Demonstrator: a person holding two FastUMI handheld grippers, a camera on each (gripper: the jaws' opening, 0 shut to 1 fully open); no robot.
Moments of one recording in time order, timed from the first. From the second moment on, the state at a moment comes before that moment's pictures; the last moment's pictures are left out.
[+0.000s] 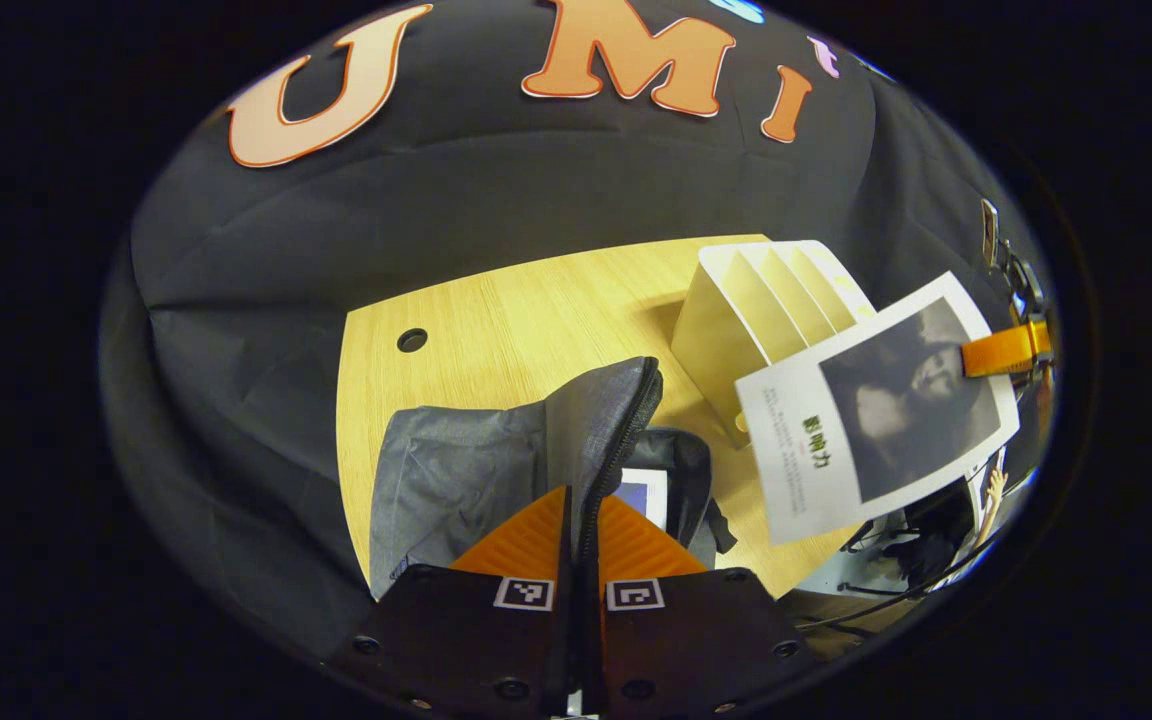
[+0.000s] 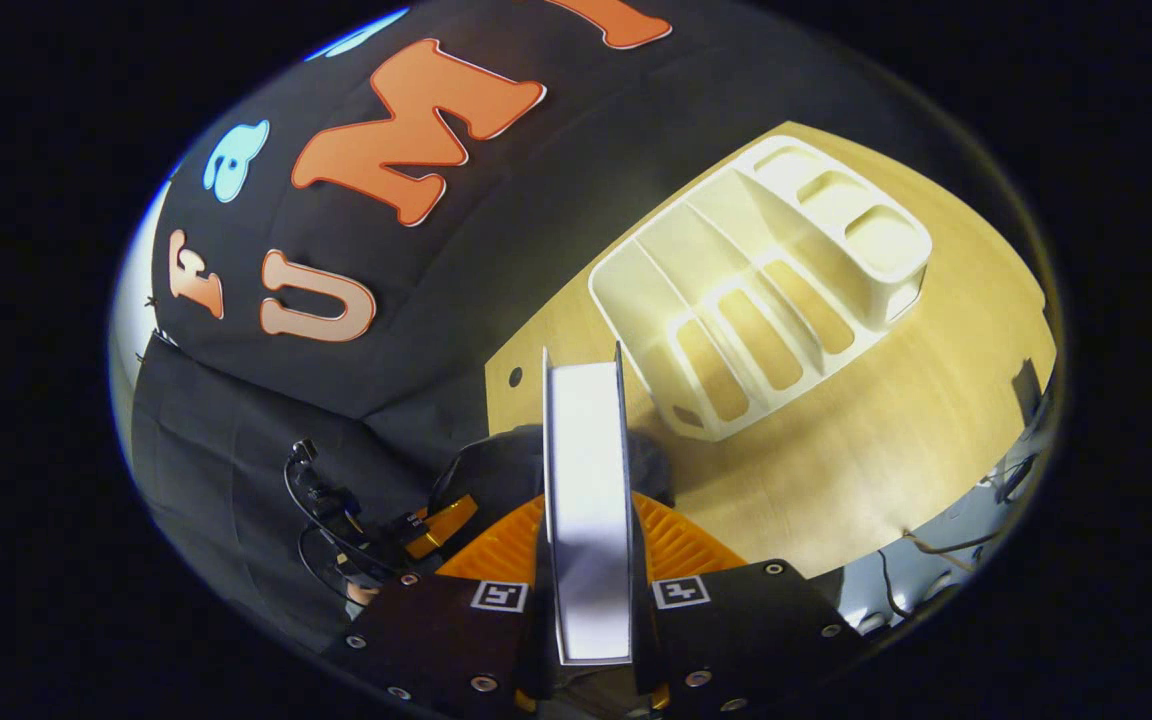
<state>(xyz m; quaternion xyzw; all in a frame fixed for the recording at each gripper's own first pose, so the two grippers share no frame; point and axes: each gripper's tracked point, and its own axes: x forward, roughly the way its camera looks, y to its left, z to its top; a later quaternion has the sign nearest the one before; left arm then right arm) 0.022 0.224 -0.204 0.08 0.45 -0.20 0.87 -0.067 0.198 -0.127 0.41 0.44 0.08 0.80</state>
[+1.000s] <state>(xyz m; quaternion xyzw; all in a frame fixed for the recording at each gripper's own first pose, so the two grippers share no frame) 0.028 0.235 -0.180 0.06 0.43 -0.19 0.88 -0.015 0.347 -0.221 0.49 0.44 0.13 0.74</state>
